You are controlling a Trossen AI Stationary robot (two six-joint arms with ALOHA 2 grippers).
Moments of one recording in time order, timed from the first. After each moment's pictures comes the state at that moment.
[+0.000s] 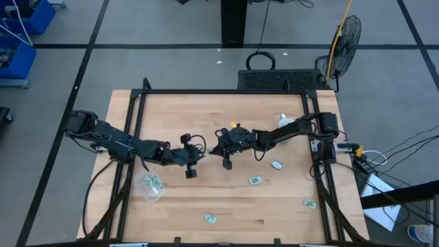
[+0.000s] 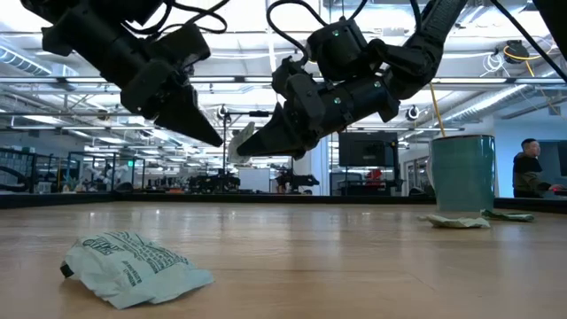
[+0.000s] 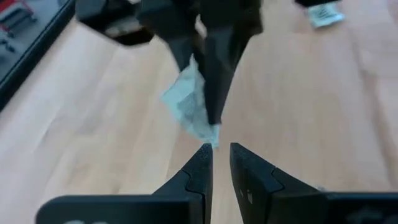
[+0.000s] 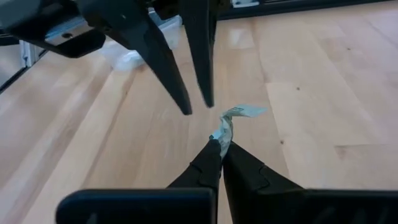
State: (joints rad) left arm -0.22 1.42 0.63 0.08 -0.41 -0.10; right arm -0.07 1.93 0.93 0.58 -0.18 0.08
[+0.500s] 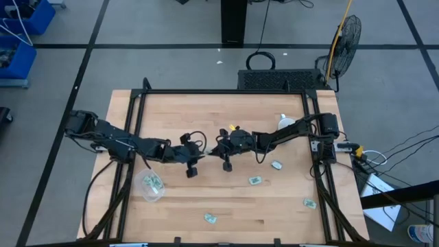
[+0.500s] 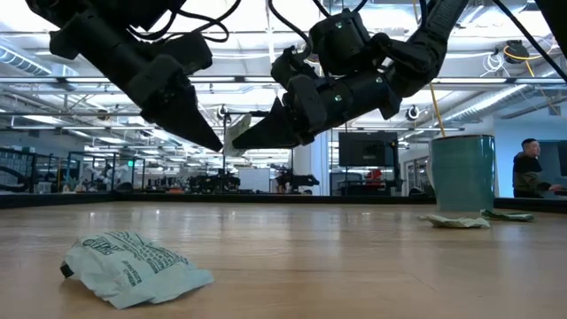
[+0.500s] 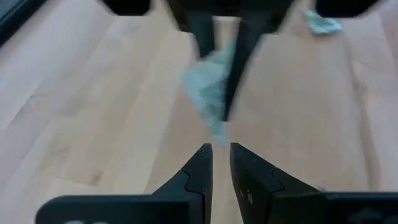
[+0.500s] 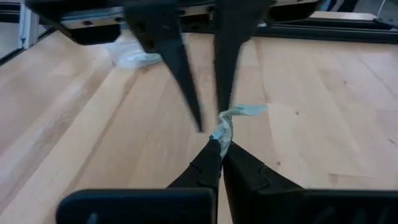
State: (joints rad) left arm -0.18 1.42 0.63 0.07 -0.32 -0.20; right arm -0.04 1.93 0.94 0.62 -0.13 -0.06
